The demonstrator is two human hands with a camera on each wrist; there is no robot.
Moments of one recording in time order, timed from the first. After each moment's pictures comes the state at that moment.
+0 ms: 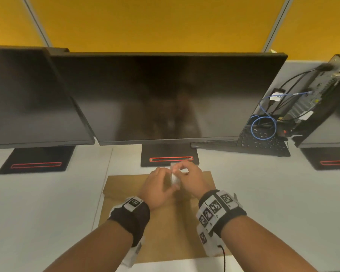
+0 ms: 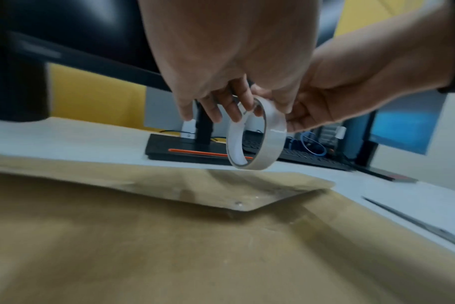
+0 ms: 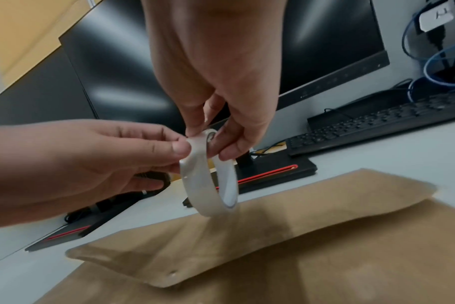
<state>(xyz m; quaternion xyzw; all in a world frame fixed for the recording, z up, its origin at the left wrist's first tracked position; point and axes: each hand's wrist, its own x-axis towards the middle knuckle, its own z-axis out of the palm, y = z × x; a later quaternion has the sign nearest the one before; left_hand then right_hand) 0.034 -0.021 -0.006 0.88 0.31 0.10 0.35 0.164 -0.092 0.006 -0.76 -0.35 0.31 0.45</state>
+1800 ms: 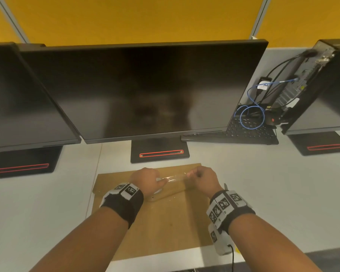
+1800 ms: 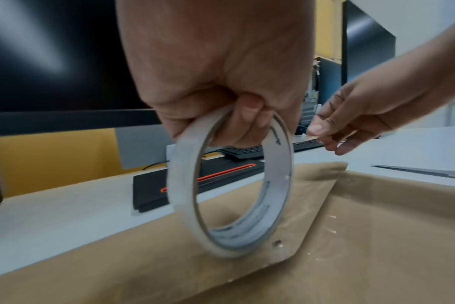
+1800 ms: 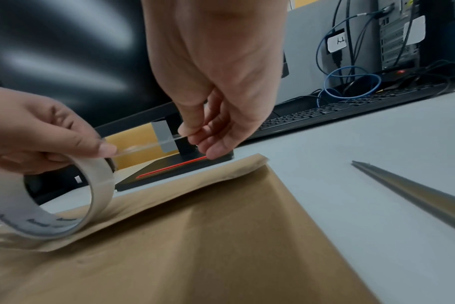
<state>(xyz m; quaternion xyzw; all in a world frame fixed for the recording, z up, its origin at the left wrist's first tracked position) 0.055 -0.010 0.000 0.92 0.34 -0.11 0.16 0.213 -0.149 -0.027 -0.84 -0.29 0.28 0.37</state>
